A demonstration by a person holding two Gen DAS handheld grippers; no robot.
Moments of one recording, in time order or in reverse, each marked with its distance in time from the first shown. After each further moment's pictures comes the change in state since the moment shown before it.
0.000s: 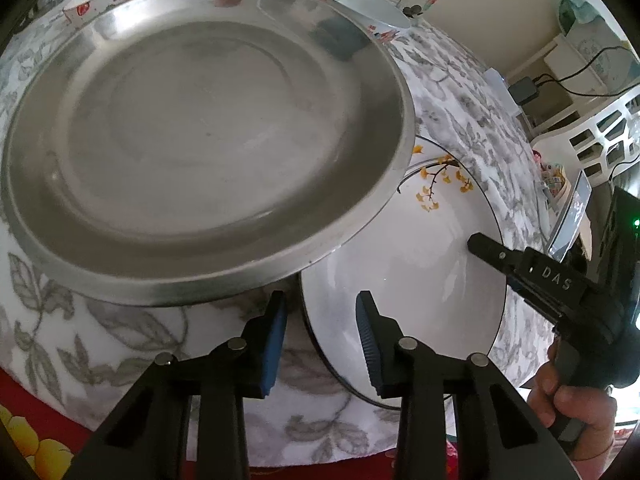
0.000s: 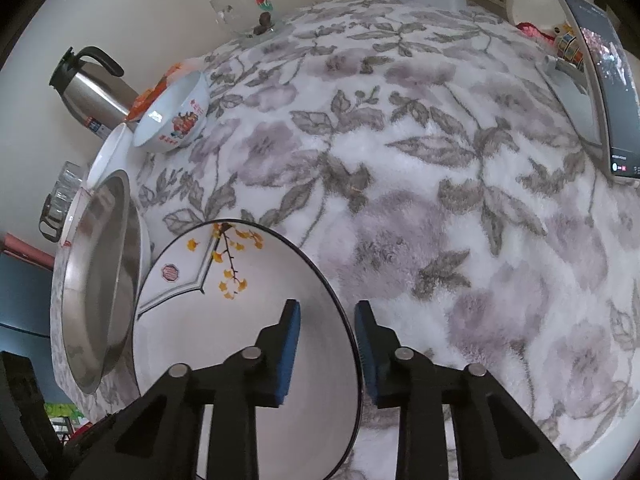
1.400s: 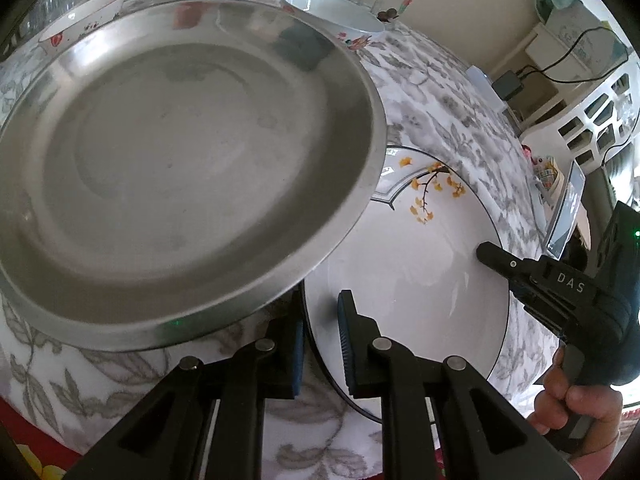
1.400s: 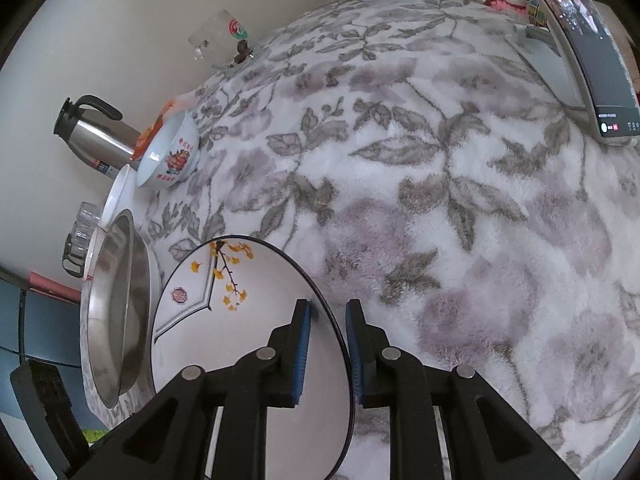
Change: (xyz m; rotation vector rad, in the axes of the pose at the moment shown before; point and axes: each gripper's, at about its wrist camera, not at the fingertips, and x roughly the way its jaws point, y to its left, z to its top) left arm 0.005 -0.011 0.006 0.073 -0.053 -0.006; right arm -0.009 -0.031 -0.001 0.118 -0.052 0.112
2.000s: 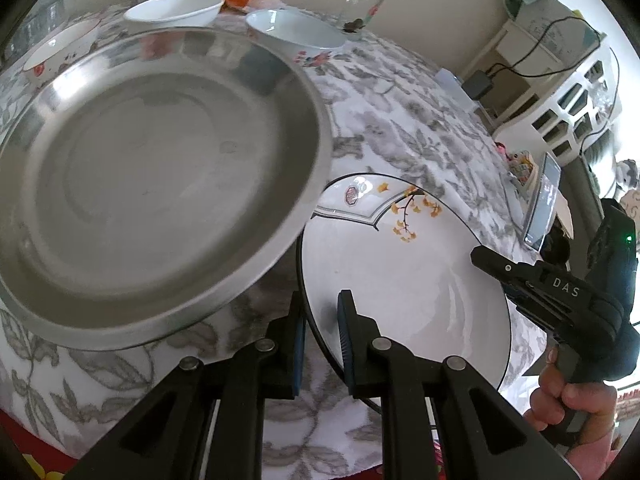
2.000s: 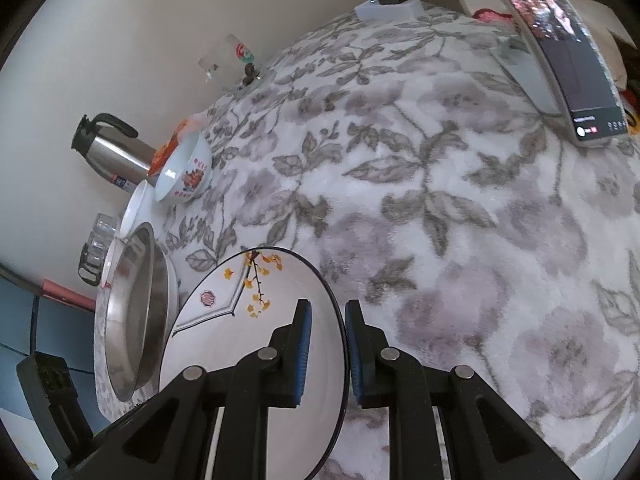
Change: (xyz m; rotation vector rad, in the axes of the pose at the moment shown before) left arm -0.014 -0.018 0.000 0.078 -0.044 -0.051; right arm -0.027 -0.015 -0.003 0.012 -0.059 0.046
